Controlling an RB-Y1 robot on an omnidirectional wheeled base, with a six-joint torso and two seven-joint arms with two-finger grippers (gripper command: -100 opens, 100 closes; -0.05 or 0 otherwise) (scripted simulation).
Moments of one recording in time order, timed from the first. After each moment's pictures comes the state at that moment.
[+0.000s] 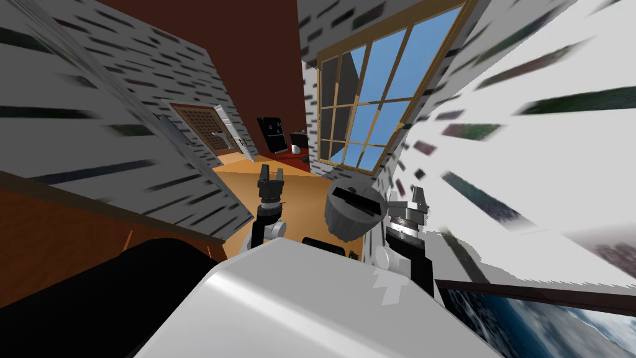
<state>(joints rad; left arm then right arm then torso) 0.52 0.04 -0.04 -2.33 0.04 -0.64 -0.07 0.49 0.00 0.01 -2.24 -0.11 -0.40 0.00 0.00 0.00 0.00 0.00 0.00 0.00</state>
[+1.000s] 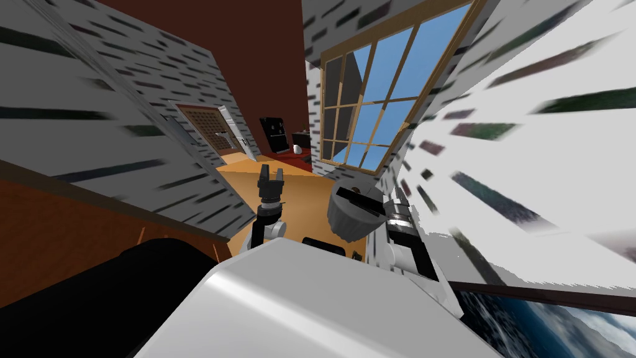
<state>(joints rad) 0.52 0.04 -0.04 -2.33 0.04 -0.64 -0.07 0.38 -0.20 -0.06 -2.08 -0.12 -0.19 -0.03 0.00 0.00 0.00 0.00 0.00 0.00</state>
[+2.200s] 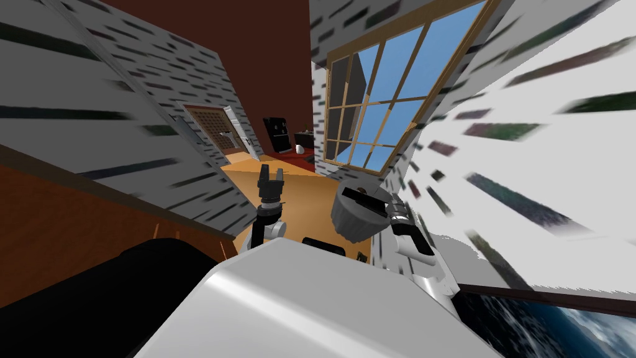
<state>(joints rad) 0.52 0.04 -0.04 -2.33 0.04 -0.64 -0.07 0.21 -0.28 -0.17 -1.82 -0.14 0.12 -0.06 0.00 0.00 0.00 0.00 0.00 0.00</state>
